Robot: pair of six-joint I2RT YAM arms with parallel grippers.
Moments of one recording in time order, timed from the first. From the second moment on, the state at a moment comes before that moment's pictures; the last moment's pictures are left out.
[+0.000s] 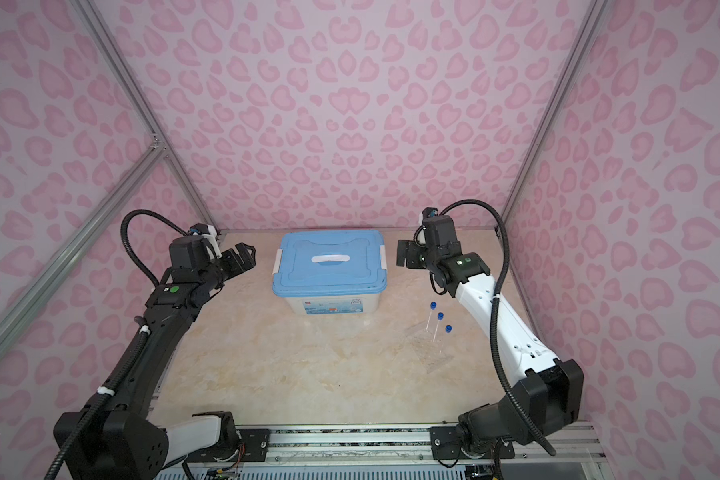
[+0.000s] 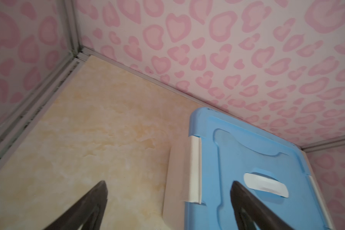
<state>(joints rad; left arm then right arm) 0.02 1.20 1.07 -0.37 0.02 -0.41 0.30 1.38 1.31 -0.56 0.11 0.27</state>
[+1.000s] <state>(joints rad) 0.04 1.42 0.41 0.59 -0.15 -0.11 -0.08 1.45 0.38 0.63 0.09 0.10</state>
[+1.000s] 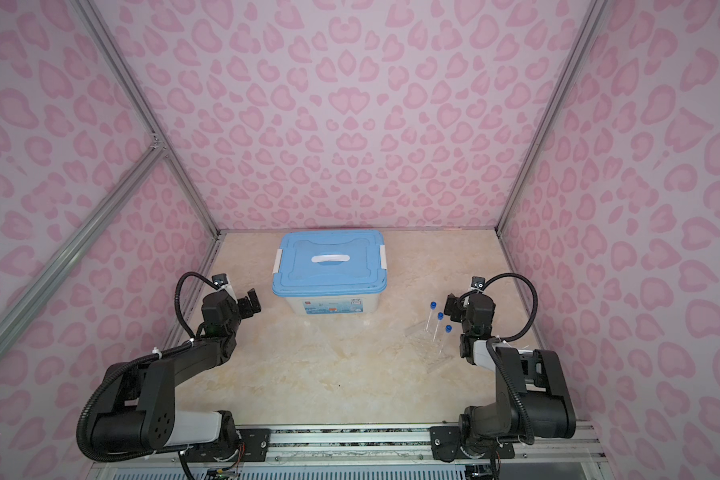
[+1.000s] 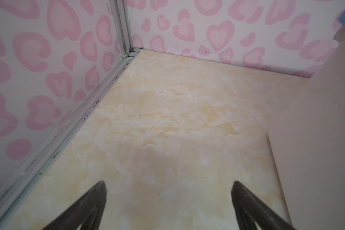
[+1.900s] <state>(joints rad) 0.04 1.47 0.35 0.82 0.02 -0.04 -0.01 1.54 0.36 0.86 0.09 0.02</state>
